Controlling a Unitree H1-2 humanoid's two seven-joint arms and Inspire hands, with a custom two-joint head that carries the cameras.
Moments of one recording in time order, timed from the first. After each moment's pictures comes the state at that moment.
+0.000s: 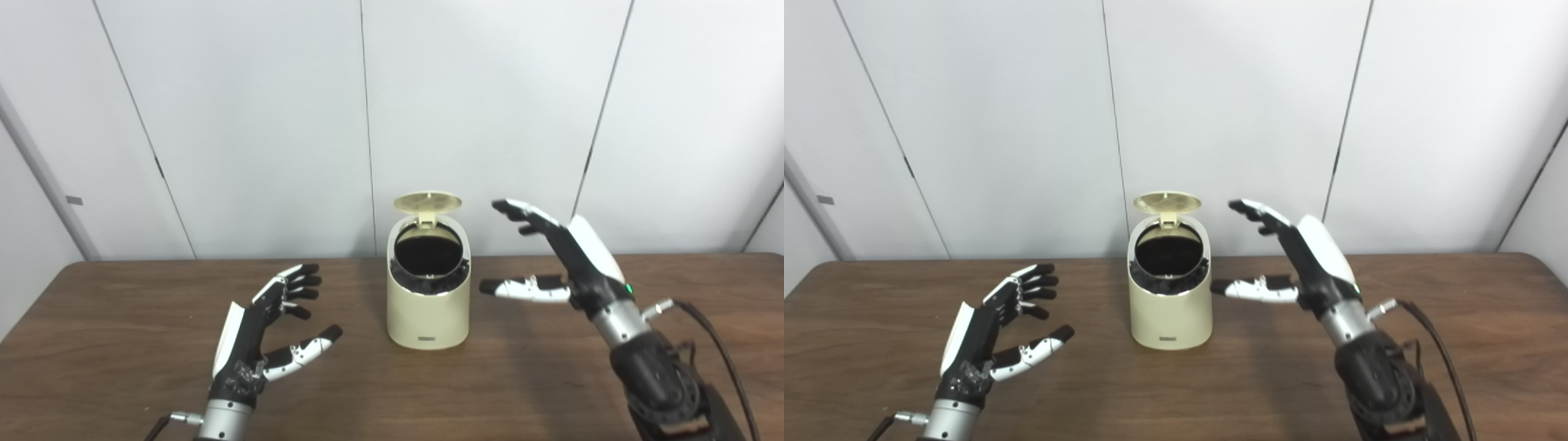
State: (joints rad) left arm -0.15 0.17 -0.03 -0.08 0.20 -0.18 0.06; right arm -0.48 -0.30 0.13 -0.10 -0.46 0.05 0.09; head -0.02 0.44
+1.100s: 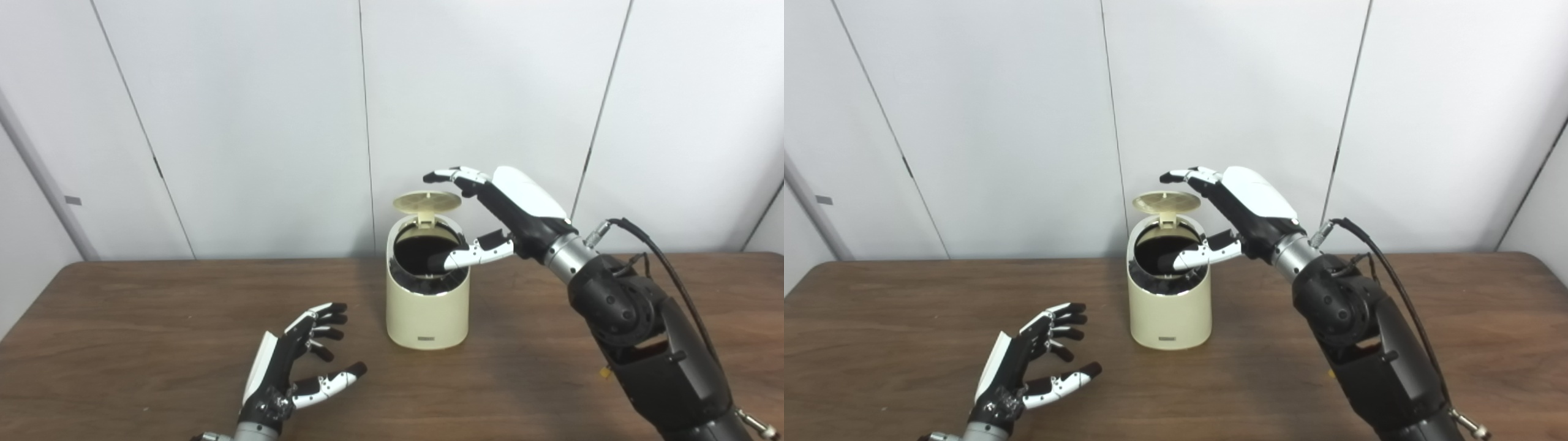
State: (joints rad) left arm -0.13 0.12 -0.06 0.03 0.26 -0.20 0.04; right arm -0.70 -0.33 0.26 -0.05 -0.58 0.10 0.30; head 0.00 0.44
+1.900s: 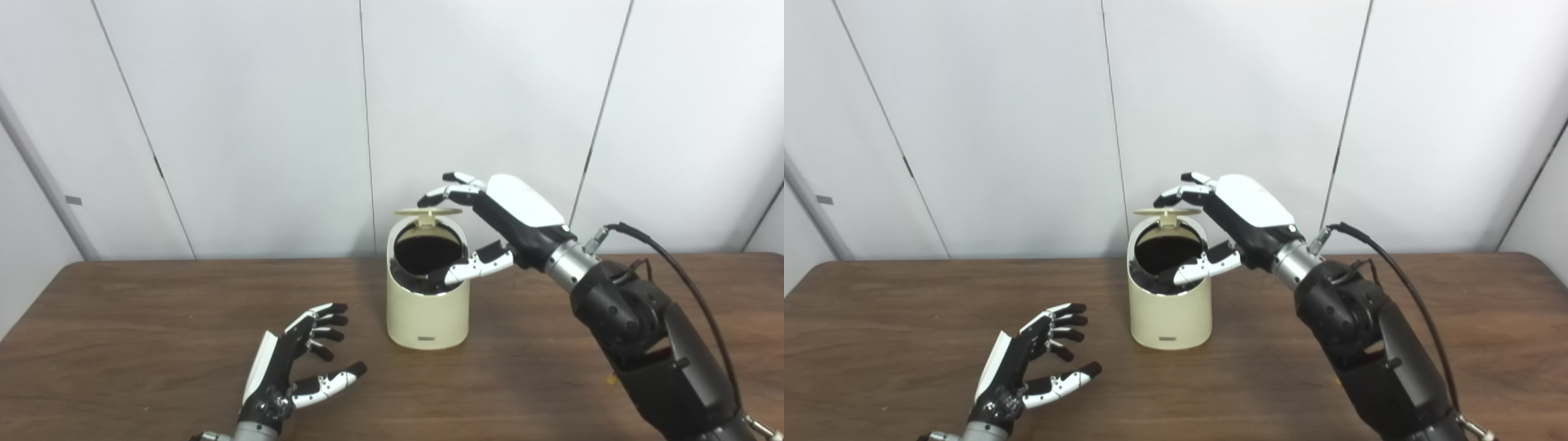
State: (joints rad) left arm -0.13 0.12 -0.05 0.02 0.26 -0.19 0.03; right arm -0.67 -0.34 0.26 -0.06 -0.63 0.03 0.30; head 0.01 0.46
